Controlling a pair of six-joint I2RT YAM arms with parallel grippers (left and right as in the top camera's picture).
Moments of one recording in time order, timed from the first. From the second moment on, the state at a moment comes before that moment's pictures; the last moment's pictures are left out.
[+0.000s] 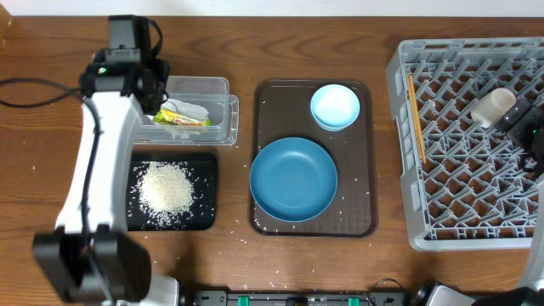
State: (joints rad) left arm 0.03 1.65 1.57 -0.90 -0.15 -1.23; right arm -0.47 1.39 1.25 -0.76 0.15 0.27
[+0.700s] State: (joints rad) left arm 0.03 1.16 1.47 -1.18 -0.03 -0.72; right arm -0.47 1.39 1.25 -0.76 0.15 0.27
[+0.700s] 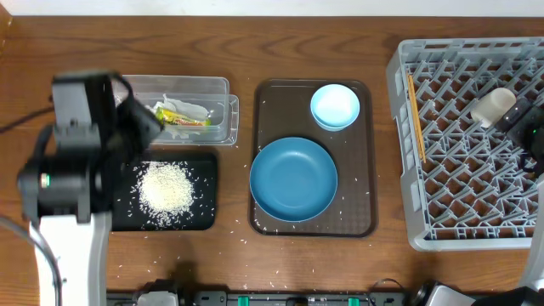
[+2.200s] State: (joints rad) left arm -0.06 0.69 1.05 -1.10 0.09 -0.13; right arm -0.47 1.39 1.25 -0.76 0.15 0.27
